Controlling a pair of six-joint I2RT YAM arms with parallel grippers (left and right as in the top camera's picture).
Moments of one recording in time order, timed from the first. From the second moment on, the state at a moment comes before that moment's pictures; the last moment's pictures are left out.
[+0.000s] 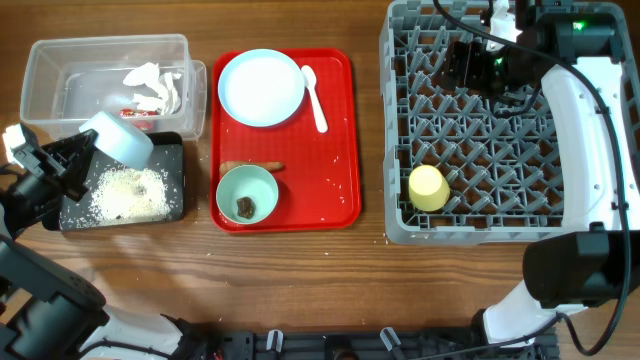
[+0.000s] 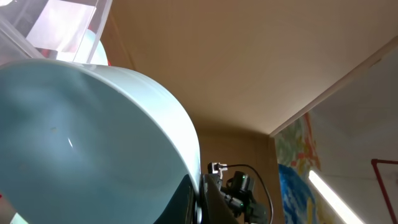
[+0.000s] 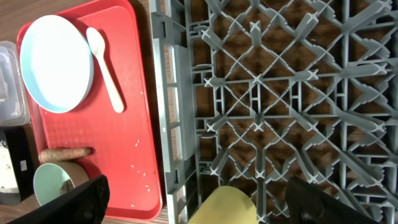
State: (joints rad) left arm 0.88 1.78 1.25 -1.22 1.54 0.11; right arm 0.01 1.82 1.90 -1.30 -0.25 0.18
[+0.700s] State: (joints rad) left arm 0.11 1.68 1.24 -0.77 1.29 -0.14; right arm 0.01 1.82 1.91 -1.30 -0.25 0.18
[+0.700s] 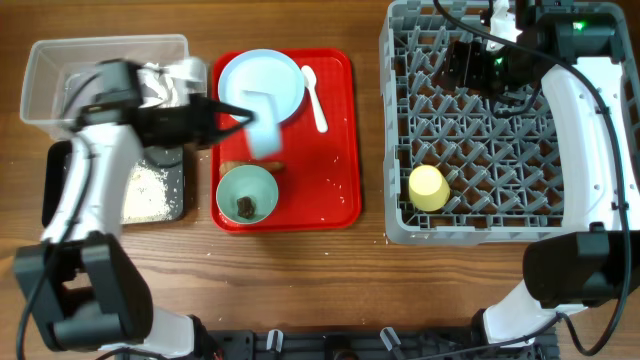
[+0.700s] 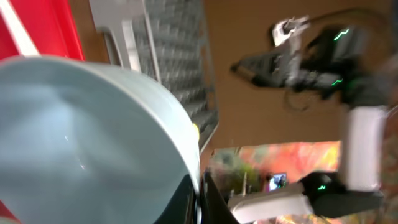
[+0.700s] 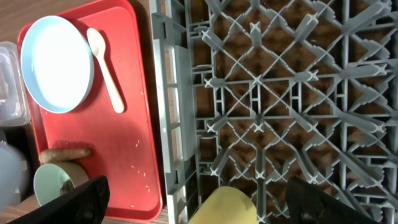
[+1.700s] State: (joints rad) left arm -0.80 1.81 1.25 -0.80 -0.17 -0.42; right arm 0.01 1.82 1.91 -1.27 -0.25 0.15
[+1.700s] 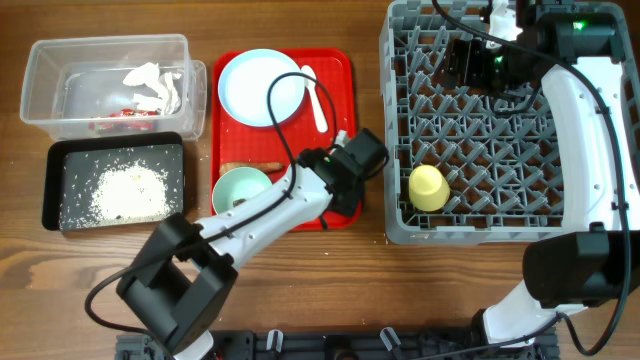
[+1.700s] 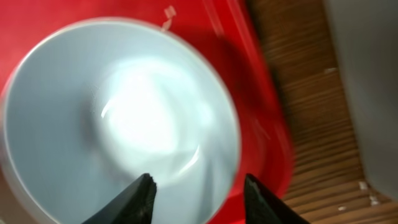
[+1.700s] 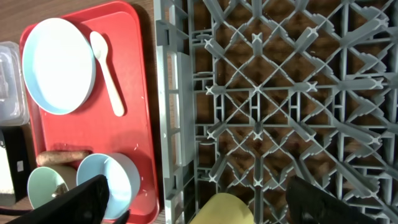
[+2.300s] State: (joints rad) left arm -0.47 1.72 1.22 -0.95 -0.20 -0.74; right arm 0.01 1.82 1.91 -1.24 -0.25 0.15
